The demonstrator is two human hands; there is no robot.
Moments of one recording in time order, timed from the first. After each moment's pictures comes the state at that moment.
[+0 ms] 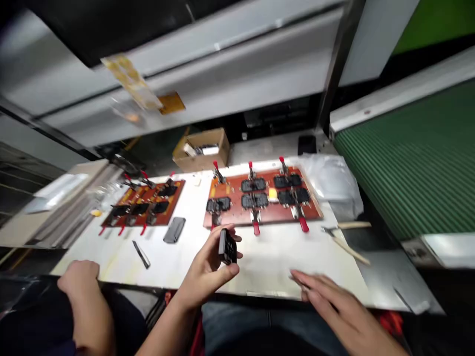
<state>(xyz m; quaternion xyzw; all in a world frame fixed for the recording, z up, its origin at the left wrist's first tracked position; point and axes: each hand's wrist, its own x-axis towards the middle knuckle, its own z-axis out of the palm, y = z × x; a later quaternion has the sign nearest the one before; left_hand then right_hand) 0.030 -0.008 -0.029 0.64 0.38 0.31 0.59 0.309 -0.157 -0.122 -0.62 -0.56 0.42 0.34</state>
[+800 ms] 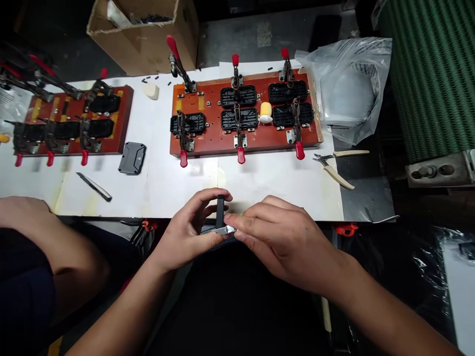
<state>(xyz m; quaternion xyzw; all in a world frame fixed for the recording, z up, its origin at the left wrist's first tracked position) 0.026 -0.054 -0.057 0.66 0.41 0.21 0.59 0.265 -0.111 -0.064 -0.42 -0.76 0.36 0.35</state>
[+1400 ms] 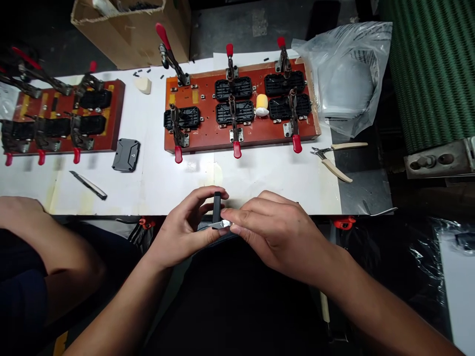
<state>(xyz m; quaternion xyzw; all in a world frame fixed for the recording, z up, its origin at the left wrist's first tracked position) 0.021 -0.058 -0.061 0.64 0.43 0.18 0.60 0.261 -0.112 -0.070 -0.43 -0.76 0.34 0.36</state>
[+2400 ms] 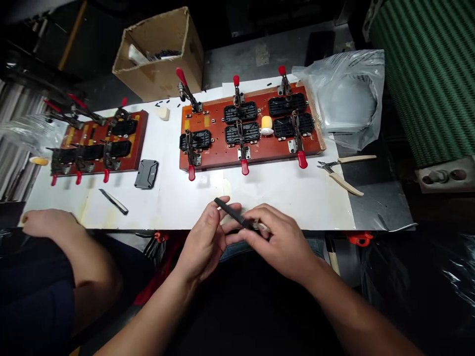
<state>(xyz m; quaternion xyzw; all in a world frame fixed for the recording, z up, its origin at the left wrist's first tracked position) 0.048 -0.070 -0.073 0.38 0.52 0.29 0.71 0.237 -0.113 -0.105 -0.55 -0.54 0.48 0.42</state>
